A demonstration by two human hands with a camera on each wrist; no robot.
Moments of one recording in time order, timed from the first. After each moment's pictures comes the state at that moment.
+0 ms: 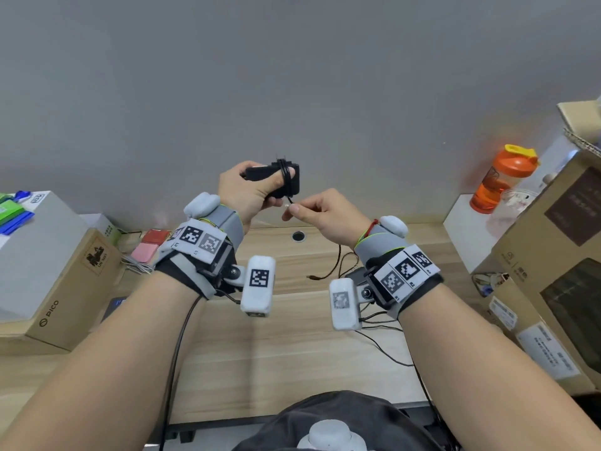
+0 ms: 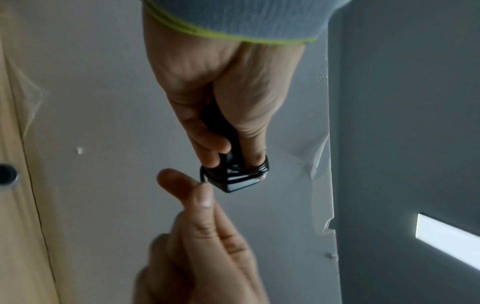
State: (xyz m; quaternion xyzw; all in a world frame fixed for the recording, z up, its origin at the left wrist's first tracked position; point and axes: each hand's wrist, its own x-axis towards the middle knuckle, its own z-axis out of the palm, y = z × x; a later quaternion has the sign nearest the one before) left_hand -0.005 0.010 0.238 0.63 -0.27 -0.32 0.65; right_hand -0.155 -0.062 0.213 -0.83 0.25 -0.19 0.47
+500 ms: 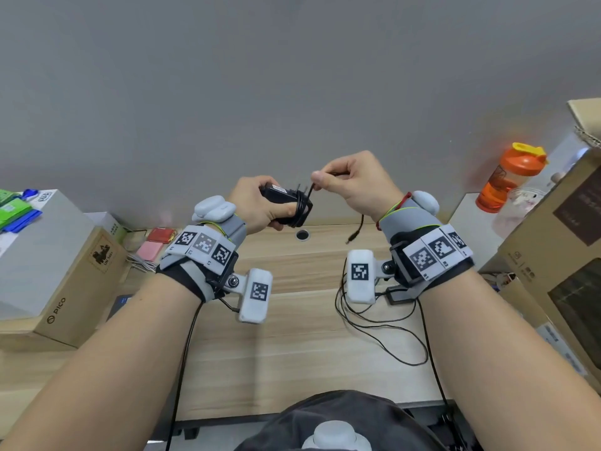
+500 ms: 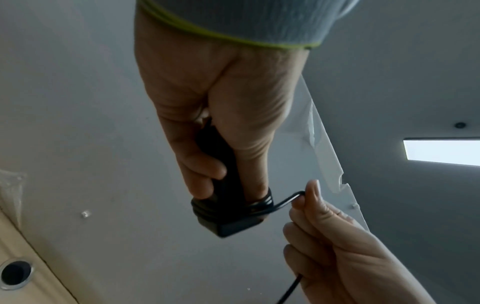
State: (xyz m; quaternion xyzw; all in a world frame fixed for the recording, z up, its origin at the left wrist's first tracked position) left_hand 0.002 0.020 0.227 0.71 -0.40 -0.32 0.48; right_hand -0.163 -0.094 0.239 -0.81 0.27 -0.29 0.42
